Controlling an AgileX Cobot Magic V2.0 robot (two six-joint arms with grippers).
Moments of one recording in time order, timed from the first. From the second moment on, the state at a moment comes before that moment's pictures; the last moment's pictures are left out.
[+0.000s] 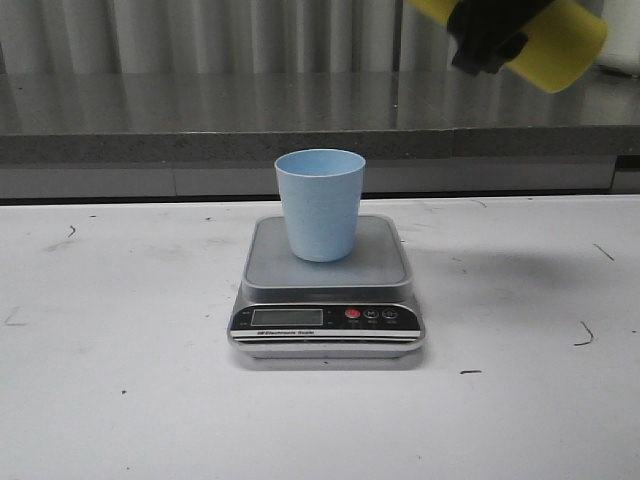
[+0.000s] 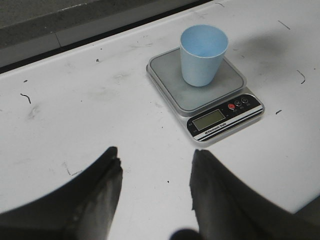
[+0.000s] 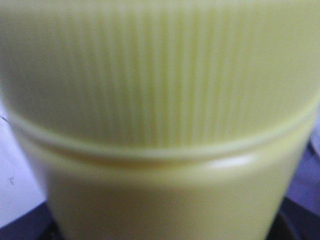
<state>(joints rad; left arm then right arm) -0.56 0.70 -0.77 0.14 0.73 -0.13 0.46 1.56 -1.25 -0.97 0.55 0.31</state>
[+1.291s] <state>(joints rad) -0.56 0.70 -0.77 0.14 0.73 -0.13 0.15 1.71 -0.73 -0.41 -0.66 0.18</state>
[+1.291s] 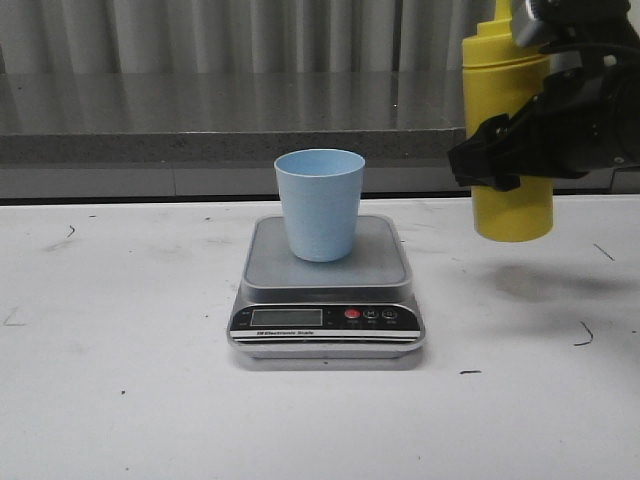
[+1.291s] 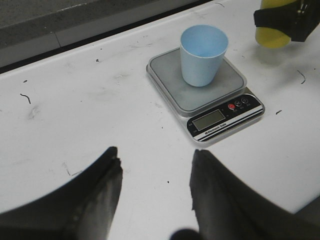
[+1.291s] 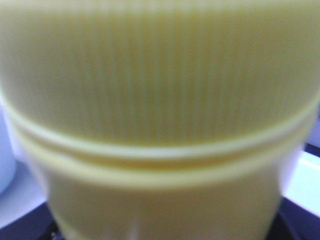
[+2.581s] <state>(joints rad) -0.56 0.70 -0.77 0.14 0.73 -0.13 0.15 1.97 -0.88 -0.21 -0.72 0.15</state>
